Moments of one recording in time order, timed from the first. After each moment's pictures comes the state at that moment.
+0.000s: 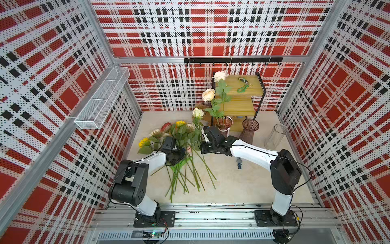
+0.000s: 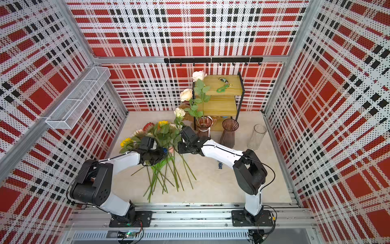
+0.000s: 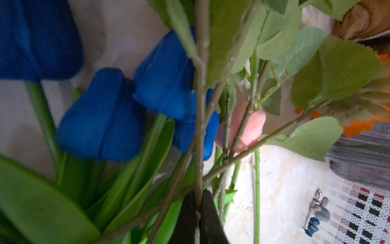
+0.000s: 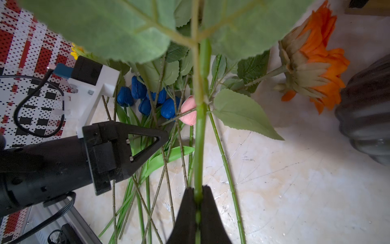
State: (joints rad) left arm -0.21 1.58 0.77 -0.21 0.27 -0.76; right arm 0.82 1.85 1.44 -0.40 -0.07 0.56
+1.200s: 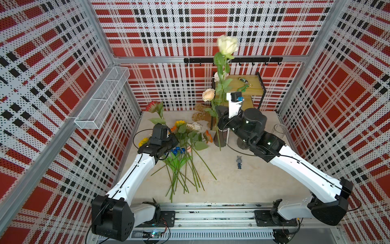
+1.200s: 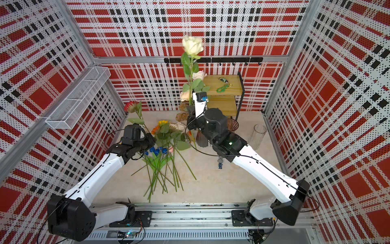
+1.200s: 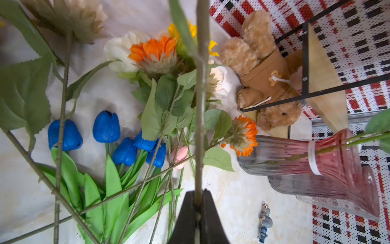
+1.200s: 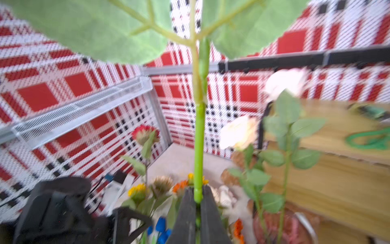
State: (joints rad) left arm -0.22 1.22 0.99 -0.46 0.10 -0.75; right arm 0.81 1.35 1.51 -0.08 0.30 0.14
